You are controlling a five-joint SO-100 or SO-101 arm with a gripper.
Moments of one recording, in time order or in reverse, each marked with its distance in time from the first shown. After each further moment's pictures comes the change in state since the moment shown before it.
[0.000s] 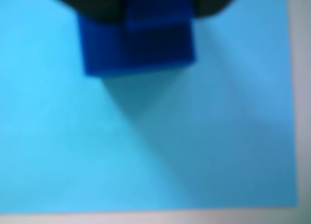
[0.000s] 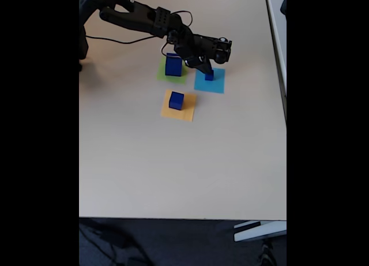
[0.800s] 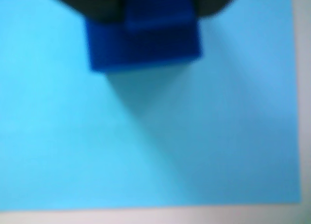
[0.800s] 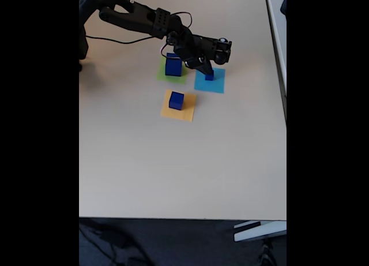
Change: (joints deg) arm 0.3 0.0 0.2 -0.3 0.0
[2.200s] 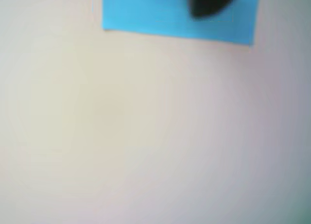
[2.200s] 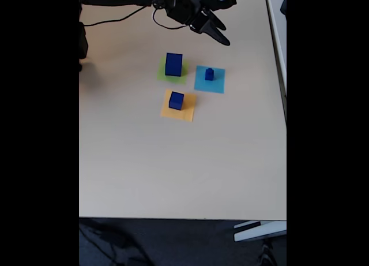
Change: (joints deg) arm -0.2 26.6 9.0 -0.4 -13.9
